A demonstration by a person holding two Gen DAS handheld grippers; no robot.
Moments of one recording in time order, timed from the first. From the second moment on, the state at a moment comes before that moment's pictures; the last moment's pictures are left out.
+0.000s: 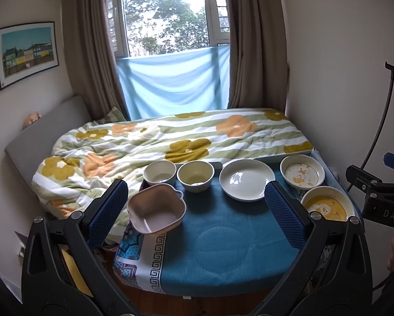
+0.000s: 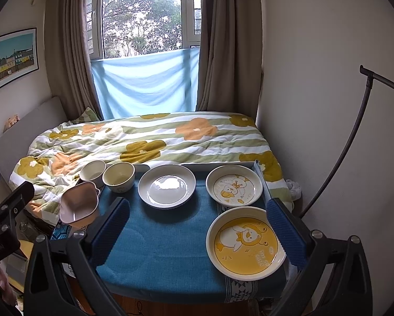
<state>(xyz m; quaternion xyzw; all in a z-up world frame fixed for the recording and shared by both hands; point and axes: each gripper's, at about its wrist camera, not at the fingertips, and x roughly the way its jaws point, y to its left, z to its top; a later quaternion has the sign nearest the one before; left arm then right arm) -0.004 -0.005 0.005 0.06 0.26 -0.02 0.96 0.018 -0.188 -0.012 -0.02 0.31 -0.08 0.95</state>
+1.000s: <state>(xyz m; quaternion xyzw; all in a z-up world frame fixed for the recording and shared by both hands) 0.000 -0.007 0.003 0.06 0.25 -0.01 0.97 0.019 -0.187 -0.009 -0.02 0.31 -0.08 0.95</state>
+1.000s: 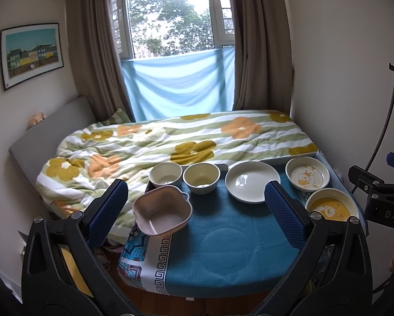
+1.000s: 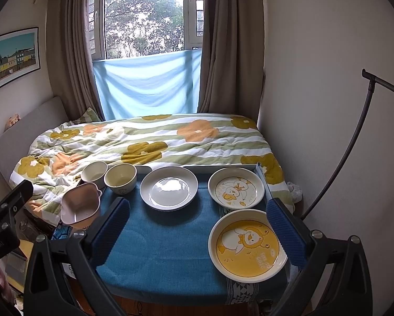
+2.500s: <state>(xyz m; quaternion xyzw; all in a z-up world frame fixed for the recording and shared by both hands) 0.092 -0.146 -0.109 0.13 0.40 -0.26 0.87 -0.005 -0.294 -0.095 0.09 0.40 -0.19 0.89</state>
